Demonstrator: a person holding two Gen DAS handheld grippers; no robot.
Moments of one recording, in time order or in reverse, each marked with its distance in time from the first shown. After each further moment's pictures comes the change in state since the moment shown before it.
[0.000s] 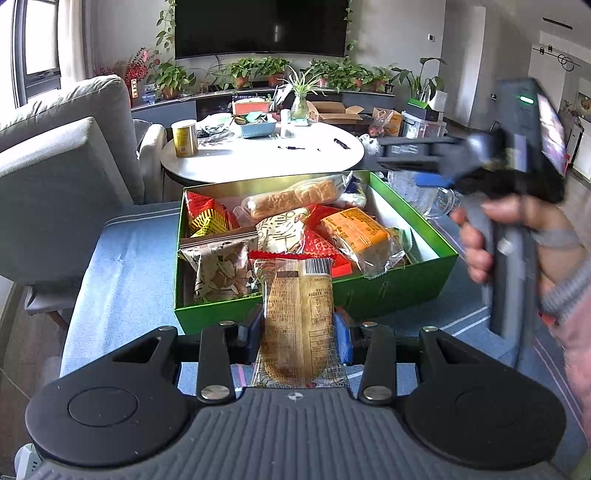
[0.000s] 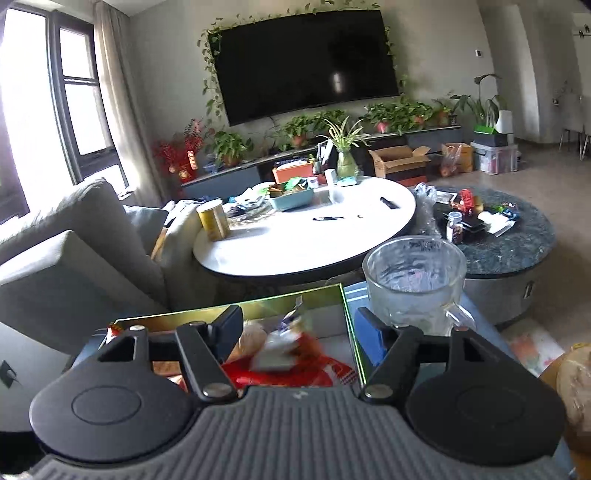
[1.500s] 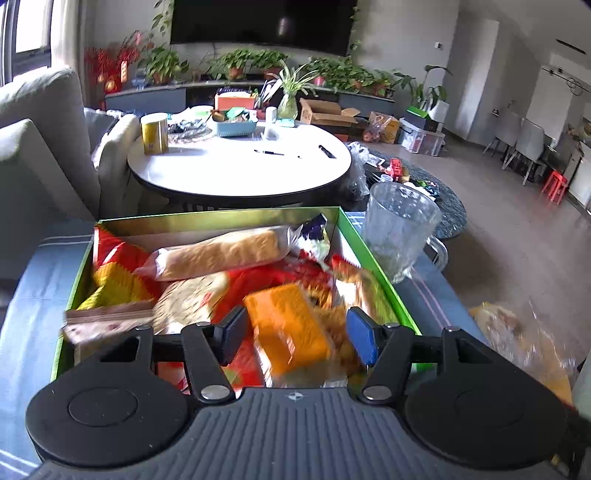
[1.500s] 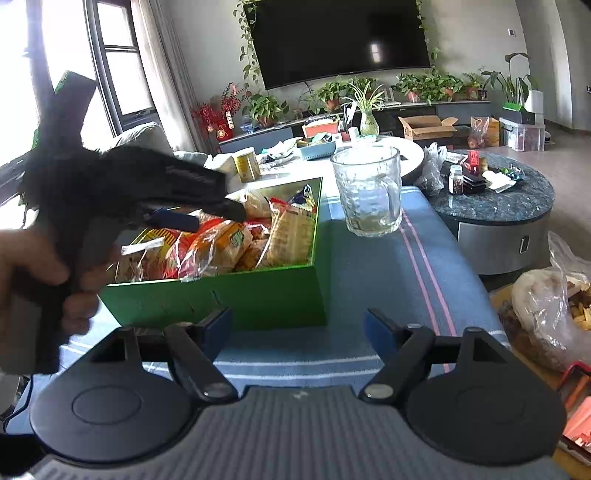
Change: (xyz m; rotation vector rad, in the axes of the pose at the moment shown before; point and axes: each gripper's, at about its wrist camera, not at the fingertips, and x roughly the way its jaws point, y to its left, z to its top) left arm 0.074 -0.046 0.062 -0.071 0.009 -0.057; right arm -0.092 -0.047 -0.065 -0.066 0.131 0.112
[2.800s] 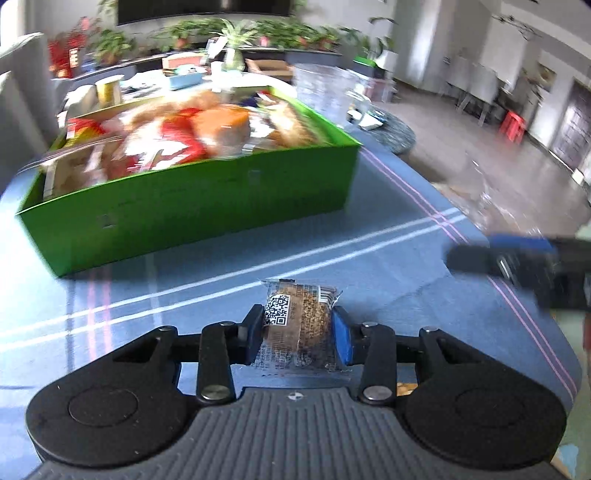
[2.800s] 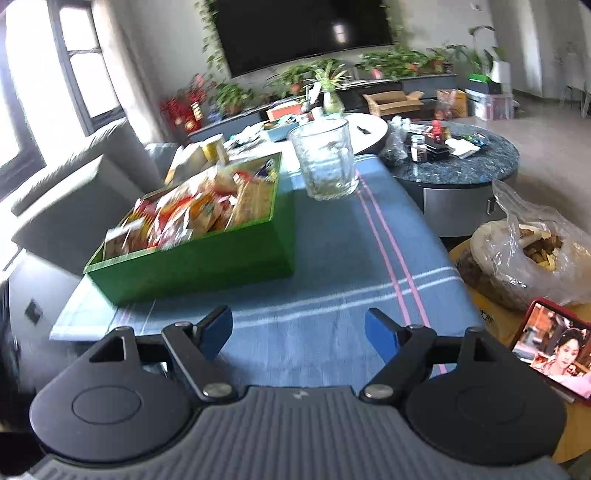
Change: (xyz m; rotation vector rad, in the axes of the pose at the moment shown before) left arm -0.036 -0.020 -0.124 0.103 0.116 -0.105; right arm -0.034 -0.011 -0.026 0.059 0.058 -0.068
